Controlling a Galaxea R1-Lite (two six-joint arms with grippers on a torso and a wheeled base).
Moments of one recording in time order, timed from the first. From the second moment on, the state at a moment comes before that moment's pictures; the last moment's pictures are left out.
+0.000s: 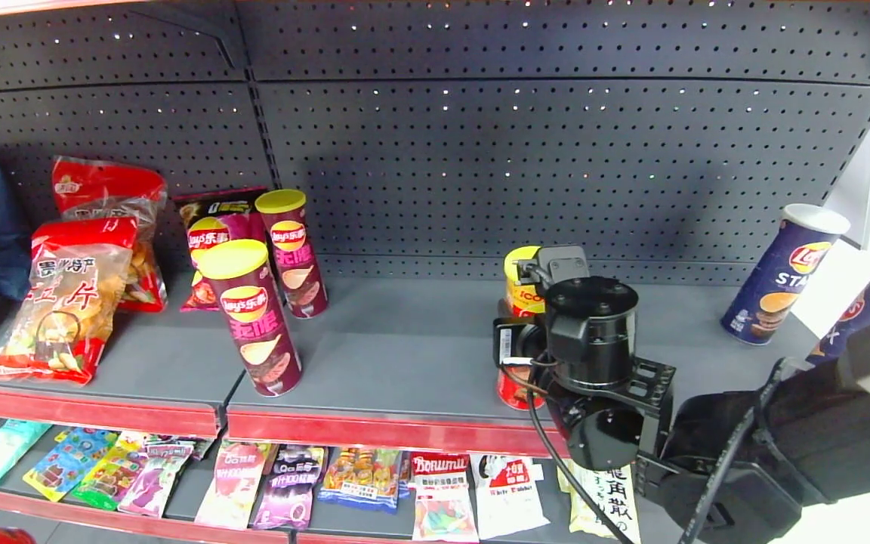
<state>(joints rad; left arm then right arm) 0.11 0.25 -0.35 0.07 -0.10 0.21 0.83 1.96 -0.84 -0.89 -0.80 0.10</state>
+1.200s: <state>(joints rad) 0.11 0.25 -0.36 0.07 -0.09 0.21 1.00 1.46 -0.40 -0.89 -0.80 0.15</state>
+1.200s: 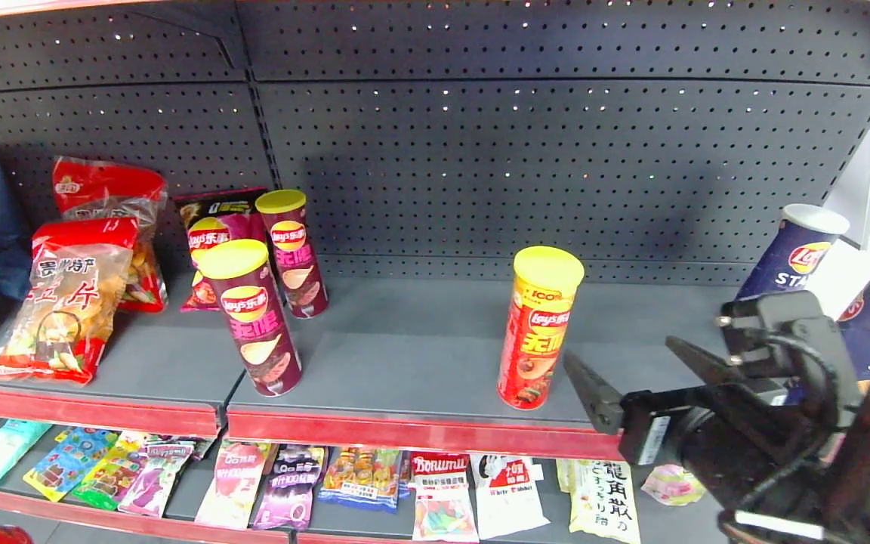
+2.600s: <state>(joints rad) 0.10 0.33 -0.41 0.07 -0.21 0.20 -0.15 0.39 -0.19 -0.09 0.26 -0.02</state>
